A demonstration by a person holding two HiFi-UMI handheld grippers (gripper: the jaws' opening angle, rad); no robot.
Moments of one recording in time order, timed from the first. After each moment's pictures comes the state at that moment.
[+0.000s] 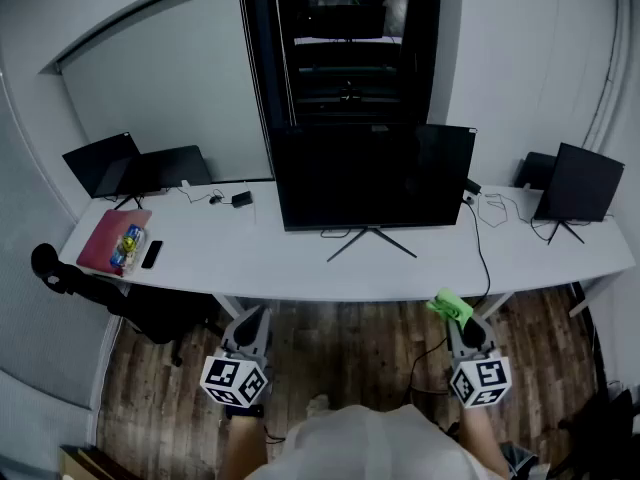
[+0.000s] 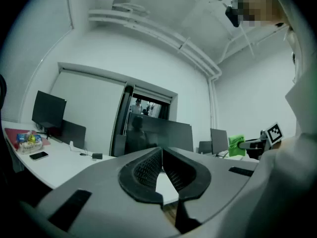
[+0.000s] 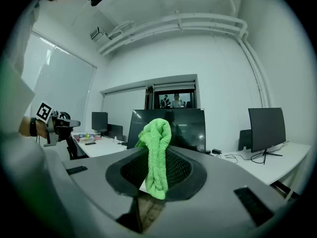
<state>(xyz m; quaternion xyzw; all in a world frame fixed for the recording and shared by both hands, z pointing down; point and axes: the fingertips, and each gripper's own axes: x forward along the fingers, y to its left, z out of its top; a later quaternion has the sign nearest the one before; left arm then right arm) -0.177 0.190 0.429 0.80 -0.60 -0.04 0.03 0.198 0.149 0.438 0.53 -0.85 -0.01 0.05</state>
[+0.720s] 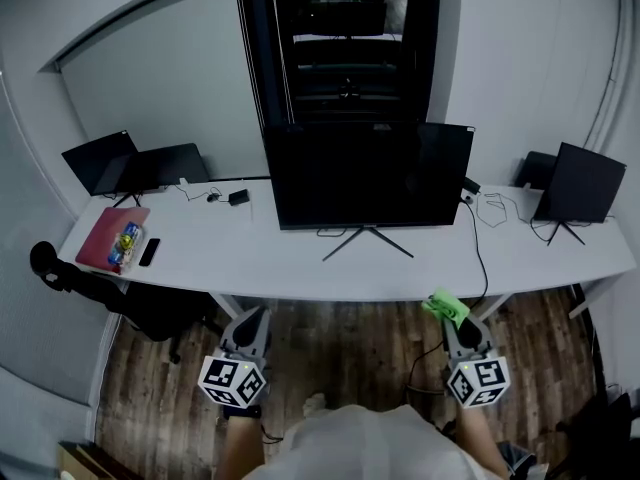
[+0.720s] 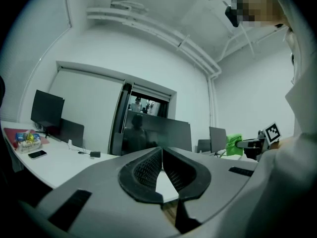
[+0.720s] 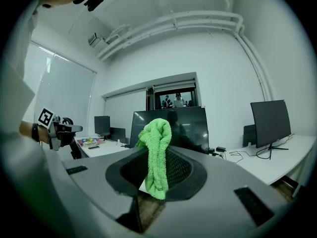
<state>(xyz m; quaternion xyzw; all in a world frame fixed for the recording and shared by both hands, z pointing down) -0.161 0.183 0.432 0.80 -0.60 -0.03 0.03 0.204 0.139 0.442 0.51 -0.86 0.01 0.02</state>
